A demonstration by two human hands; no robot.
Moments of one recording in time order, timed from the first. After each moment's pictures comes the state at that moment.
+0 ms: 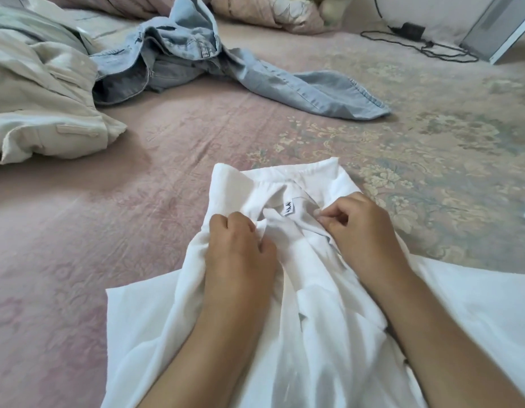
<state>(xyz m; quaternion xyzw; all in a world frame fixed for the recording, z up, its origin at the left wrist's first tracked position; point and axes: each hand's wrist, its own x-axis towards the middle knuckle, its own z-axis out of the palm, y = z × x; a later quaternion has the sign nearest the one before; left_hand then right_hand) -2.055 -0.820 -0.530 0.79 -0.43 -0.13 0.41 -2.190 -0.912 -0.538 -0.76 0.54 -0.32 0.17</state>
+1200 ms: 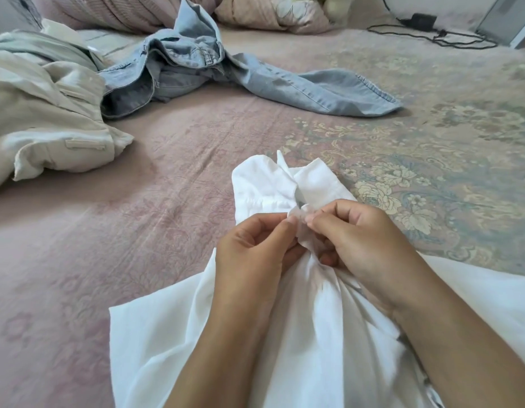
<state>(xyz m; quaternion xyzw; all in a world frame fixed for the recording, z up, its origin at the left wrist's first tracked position) -2.067 -0.821 -0.507 0.51 -0.19 -0.50 0.67 -2.168 -0.872 -0.494 -0.56 0.52 -0.34 0.56</state>
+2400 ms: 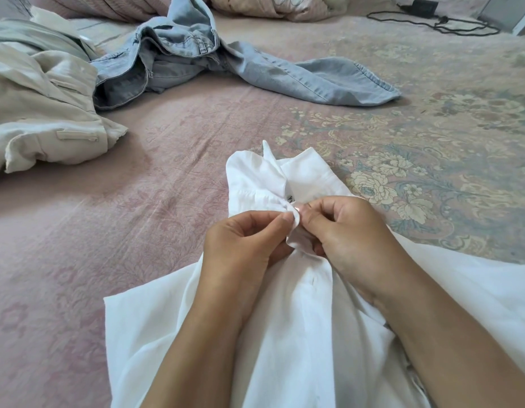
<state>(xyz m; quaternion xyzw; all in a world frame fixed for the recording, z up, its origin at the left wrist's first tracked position) -2.058 -0.818 -0.512 0.58 -0.25 -0.48 0.61 -2.166 -0.872 -0.503 -0.62 0.49 -0.32 0.53</state>
